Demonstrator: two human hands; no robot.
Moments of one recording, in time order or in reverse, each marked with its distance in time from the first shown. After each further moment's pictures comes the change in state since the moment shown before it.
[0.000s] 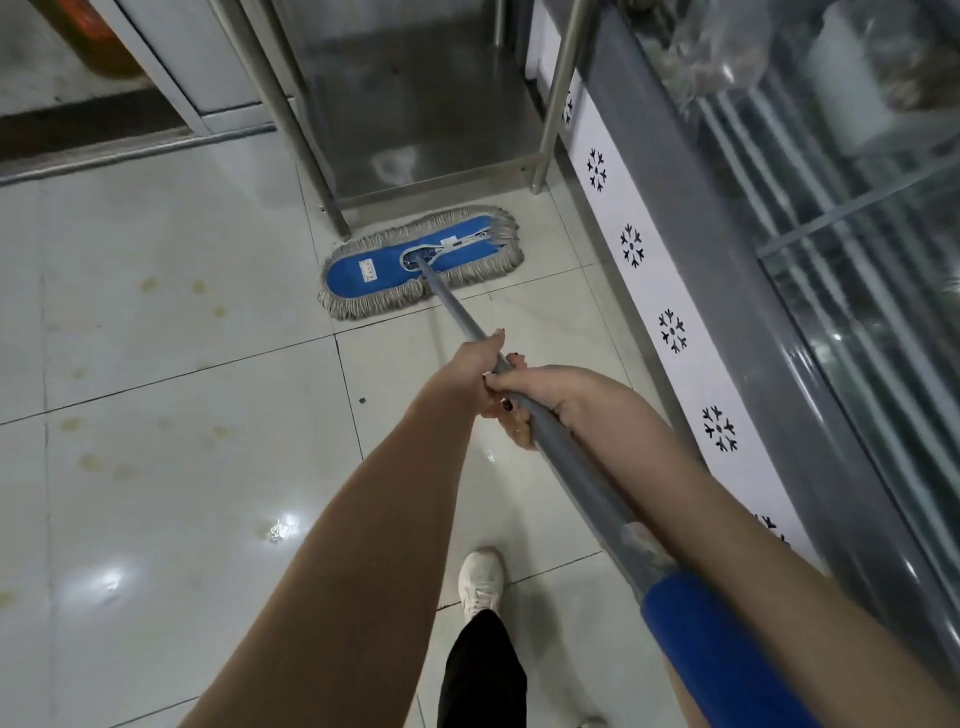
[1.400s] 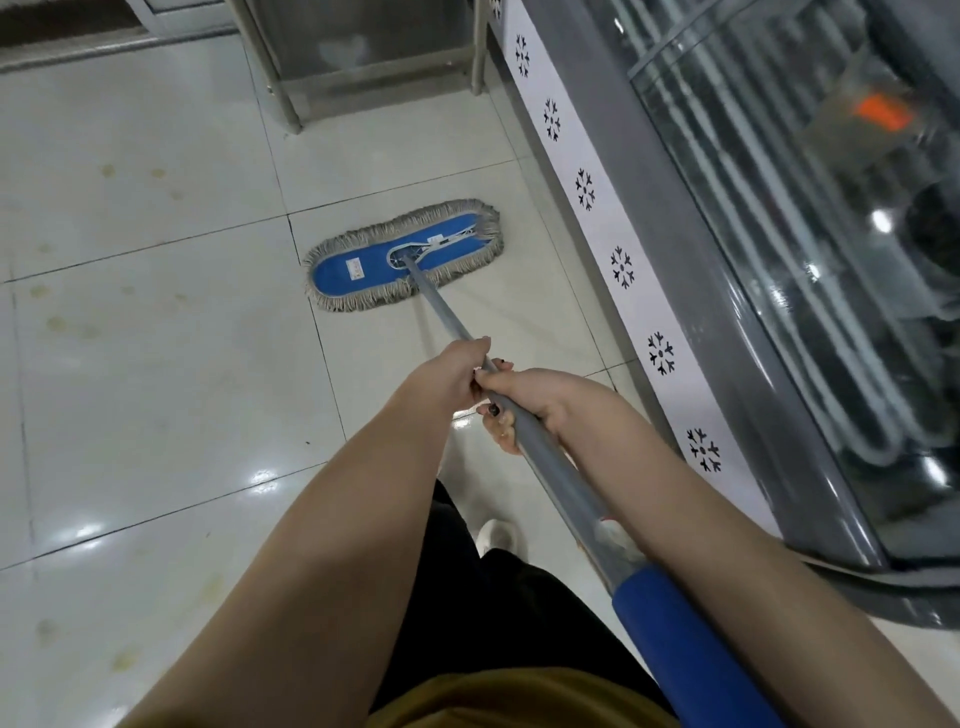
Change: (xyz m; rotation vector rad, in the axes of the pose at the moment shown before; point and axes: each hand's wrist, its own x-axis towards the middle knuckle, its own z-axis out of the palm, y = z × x) left_hand -0.133 -0.397 0.026 0.086 -0.041 0.075; right_hand -0.158 0.399 -0.030 0.186 -0.054 0.091
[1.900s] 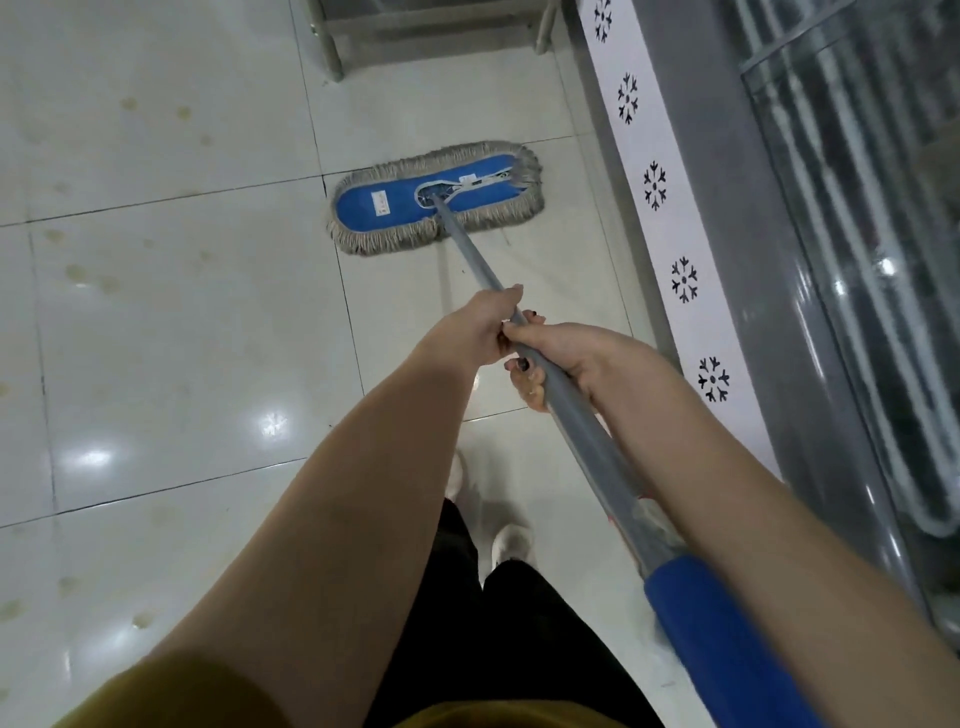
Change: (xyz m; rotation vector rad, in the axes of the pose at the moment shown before) left_hand 0.058 0.112 -0.048 -0.111 -0.030 -0.001; right_hand 0.051 -0.120 0.052 -0.084 0.065 -0.001
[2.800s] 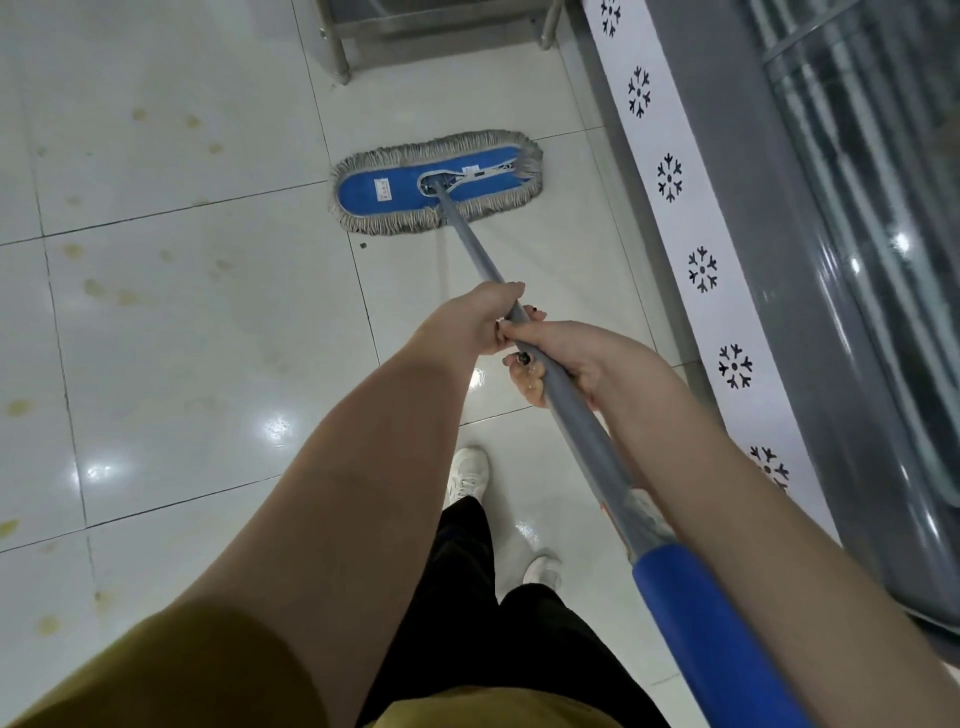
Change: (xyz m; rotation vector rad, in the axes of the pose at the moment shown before) left_hand -0.012 0.027 -0.063 0.184 -0.015 -0.045; right_hand 0.007 0.001 0.068 0.061 -0.013 -0.033
